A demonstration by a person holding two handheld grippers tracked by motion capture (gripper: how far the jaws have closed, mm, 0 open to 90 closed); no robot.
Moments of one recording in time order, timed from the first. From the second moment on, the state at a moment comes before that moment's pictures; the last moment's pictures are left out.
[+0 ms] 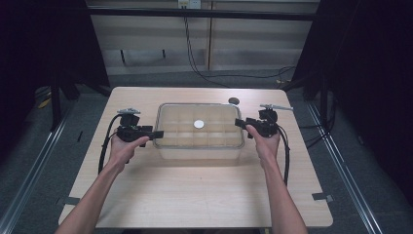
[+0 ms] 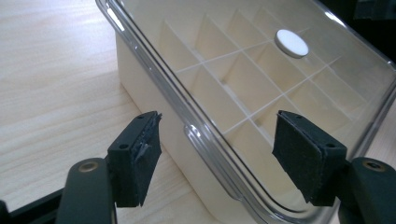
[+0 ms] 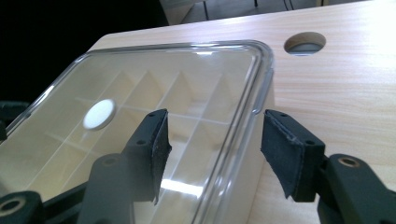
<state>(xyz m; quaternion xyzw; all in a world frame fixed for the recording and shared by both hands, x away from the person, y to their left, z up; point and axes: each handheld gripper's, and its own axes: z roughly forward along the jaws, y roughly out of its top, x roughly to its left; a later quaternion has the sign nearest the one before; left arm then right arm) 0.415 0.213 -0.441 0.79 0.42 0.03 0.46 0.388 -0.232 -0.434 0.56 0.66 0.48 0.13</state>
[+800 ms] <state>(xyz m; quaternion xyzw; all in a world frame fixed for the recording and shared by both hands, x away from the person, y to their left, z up) 0.345 0.243 -0.434 0.79 0.39 0.05 0.46 0.297 -0.243 -0.422 0.52 0.70 0.48 0.13</state>
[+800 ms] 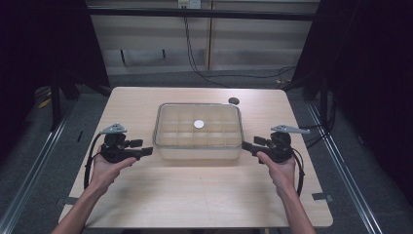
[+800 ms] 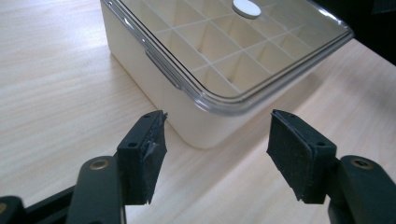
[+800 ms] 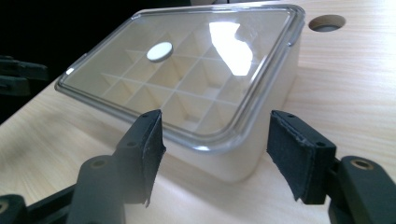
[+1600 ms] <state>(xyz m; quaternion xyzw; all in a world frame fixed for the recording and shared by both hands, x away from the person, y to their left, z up) 0.266 0.274 -0.464 0.80 0.42 0.05 0.43 0.218 -0.269 -0.455 0.55 0.68 0.46 0.13</state>
